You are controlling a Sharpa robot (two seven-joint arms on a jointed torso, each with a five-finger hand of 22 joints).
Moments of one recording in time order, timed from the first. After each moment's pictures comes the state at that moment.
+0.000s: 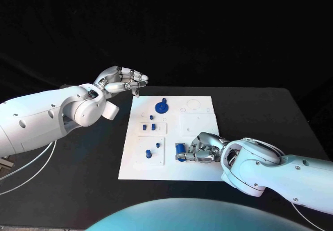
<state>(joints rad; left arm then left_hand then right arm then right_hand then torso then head) 1.17 -0.93 0.01 1.44 -0.33 -0.12 0.30 1.39 -0.21 0.51 0.04 0.34 0.85 0.20 0.31 0.25 0.81 0.14 0.51 0.12 1.03 0.07 1.18 0.38 0.17 0.88 0.16 1.03 0.53 1.04 -0.86 -0.15 1.90 -1.24 -0.33 -0.55 1.07 0.01 -0.14 0.29 0.28 1.00 0.06 0.49 0.46 1.47 -0.01 1.43 1.31 1.46 -0.07 1.52 1.31 0.01 1.47 0.04 1.56 1.31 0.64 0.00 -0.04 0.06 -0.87</state>
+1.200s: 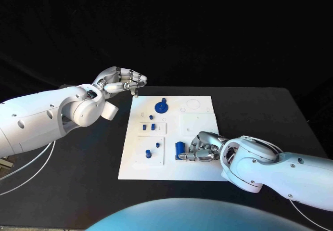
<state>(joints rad) 1.17 -0.93 0.01 1.44 -0.33 -0.12 0.29 1.39 -0.19 0.51 0.04 0.34 0.85 0.20 0.31 0.25 0.81 0.15 0.51 0.12 1.03 0.07 1.18 0.38 0.17 0.88 0.16 1.03 0.53 1.04 -0.84 -0.15 1.85 -1.28 -0.30 -0.54 1.12 0.04 -0.13 0.29 0.27 1.01 0.05 0.50 0.47 1.47 -0.01 1.44 1.31 1.46 -0.07 1.52 1.31 0.01 1.47 0.04 1.57 1.31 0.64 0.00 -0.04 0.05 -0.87</state>
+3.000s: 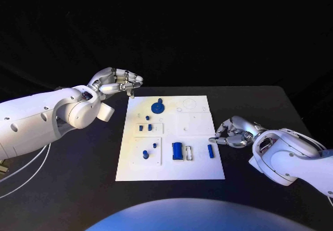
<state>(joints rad) 1.17 -0.94 0.01 1.44 -0.33 -0.12 0.29 1.39 -0.19 0.51 0.04 0.34 0.85 0.20 0.31 0.25 0.80 0.15 0.52 0.12 1.03 0.07 1.18 0.38 0.17 0.88 0.16 1.03 0.53 1.08 -1.09 -0.15 1.88 -1.31 -0.46 -0.45 1.25 -0.06 -0.15 0.29 0.28 0.97 0.08 0.47 0.48 1.47 -0.01 1.40 1.31 1.46 -0.07 1.52 1.31 0.01 1.47 0.04 1.52 1.31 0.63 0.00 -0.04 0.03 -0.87</state>
